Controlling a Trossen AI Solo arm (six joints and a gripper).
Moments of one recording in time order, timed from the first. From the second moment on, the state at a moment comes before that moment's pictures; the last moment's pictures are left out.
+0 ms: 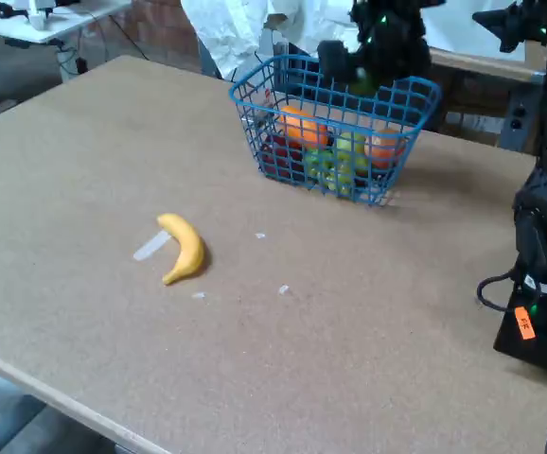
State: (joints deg) arm -32.1 102.7 73.3 -20.6 6.3 12.7
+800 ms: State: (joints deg) arm -31.6 104.8 73.3 -14.6 5.5 13.3
